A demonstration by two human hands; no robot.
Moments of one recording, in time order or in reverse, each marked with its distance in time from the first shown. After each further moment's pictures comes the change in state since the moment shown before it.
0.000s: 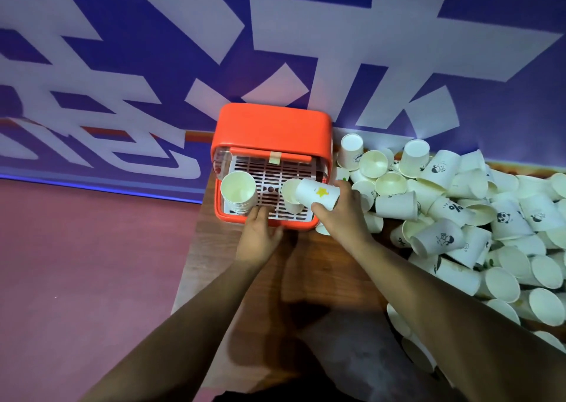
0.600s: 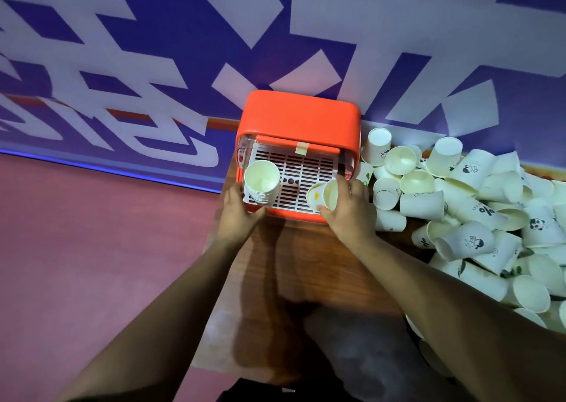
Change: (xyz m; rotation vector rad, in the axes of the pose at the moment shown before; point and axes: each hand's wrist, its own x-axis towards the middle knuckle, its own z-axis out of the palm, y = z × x) left_hand 0.013 -0.054 -0.060 -0.167 0.124 -0.209; right_hand 0.003 0.006 0.041 -0.512 0.112 -0.305
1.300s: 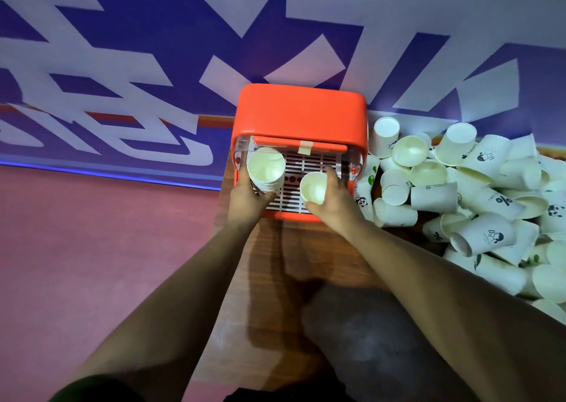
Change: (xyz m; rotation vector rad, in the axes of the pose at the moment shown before) left_hand 0.035 0.042 0.003 -0.016 -0.013 0.035; right_hand 0.034 -0.015 0.036 0.250 -0.295 0.104
